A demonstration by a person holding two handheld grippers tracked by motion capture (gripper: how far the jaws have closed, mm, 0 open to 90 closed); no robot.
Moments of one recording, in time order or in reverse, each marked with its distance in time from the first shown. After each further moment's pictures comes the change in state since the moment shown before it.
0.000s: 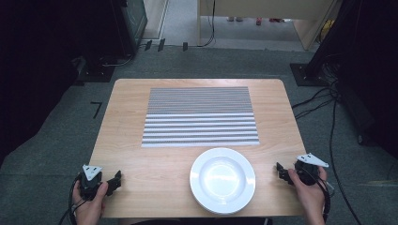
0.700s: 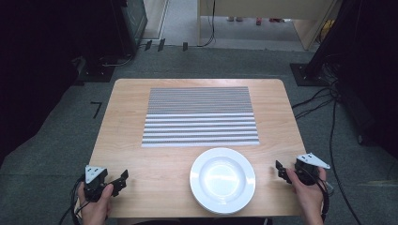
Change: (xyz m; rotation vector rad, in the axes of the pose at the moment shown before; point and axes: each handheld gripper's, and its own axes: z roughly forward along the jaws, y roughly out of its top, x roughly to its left) left arm -0.025 0.007 -0.020 -0.067 -0.134 -0.055; right arm 0.009 0.006 -0.009 -0.067 0.012 0.018
